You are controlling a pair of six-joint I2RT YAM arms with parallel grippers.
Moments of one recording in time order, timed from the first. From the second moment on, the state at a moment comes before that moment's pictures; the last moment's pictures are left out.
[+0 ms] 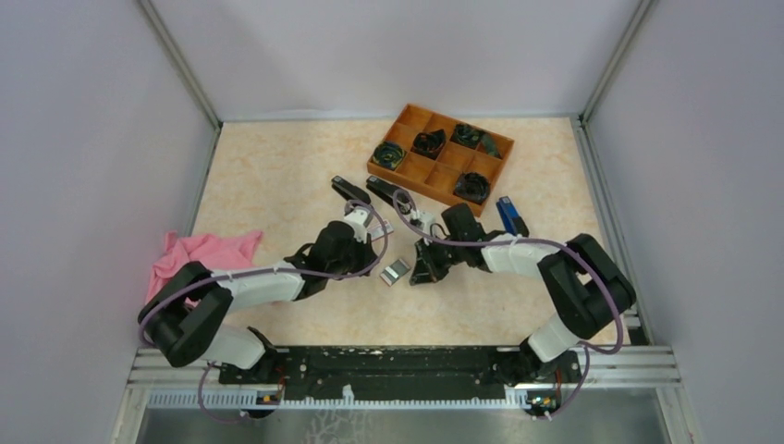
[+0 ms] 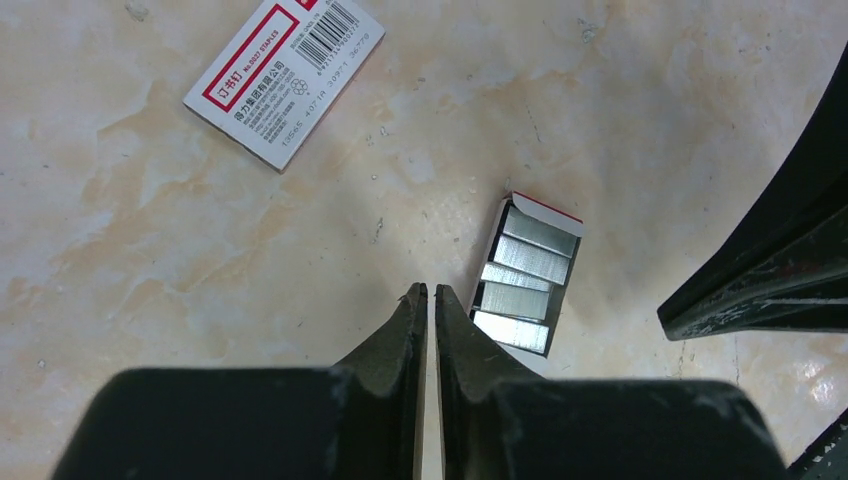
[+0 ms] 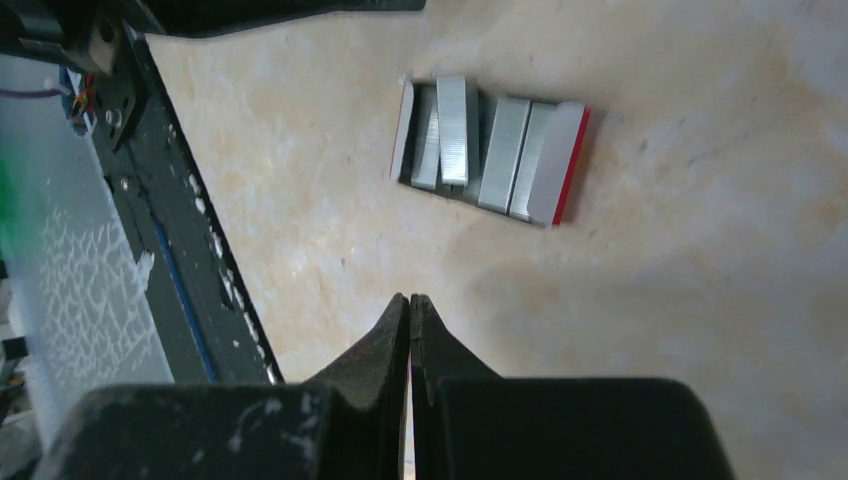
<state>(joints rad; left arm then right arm) -0.76 1.40 0.52 0.29 -0.02 -0.38 0.58 1.55 0.73 -0.08 -0.70 0.06</state>
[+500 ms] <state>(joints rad) -0.75 1.43 0.53 0.33 0.03 -0.38 0.57 1.52 0.48 0.32 -0.70 0.46</state>
